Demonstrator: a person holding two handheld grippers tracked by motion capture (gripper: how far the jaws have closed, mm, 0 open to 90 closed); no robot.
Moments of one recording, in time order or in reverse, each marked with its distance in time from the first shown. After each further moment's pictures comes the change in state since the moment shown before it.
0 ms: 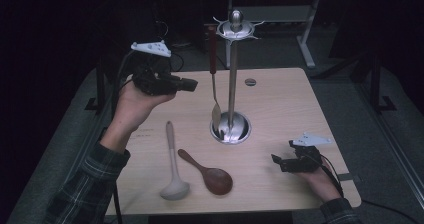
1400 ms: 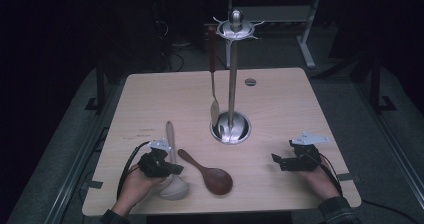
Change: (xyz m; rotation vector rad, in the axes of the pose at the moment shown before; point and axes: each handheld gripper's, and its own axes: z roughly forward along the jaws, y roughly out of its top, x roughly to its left) left arm -0.007 -0.237 0.081 0.299 -0.008 -0.226; right arm -0.004 -0.001 0.006 0.021 -0.014 0.001
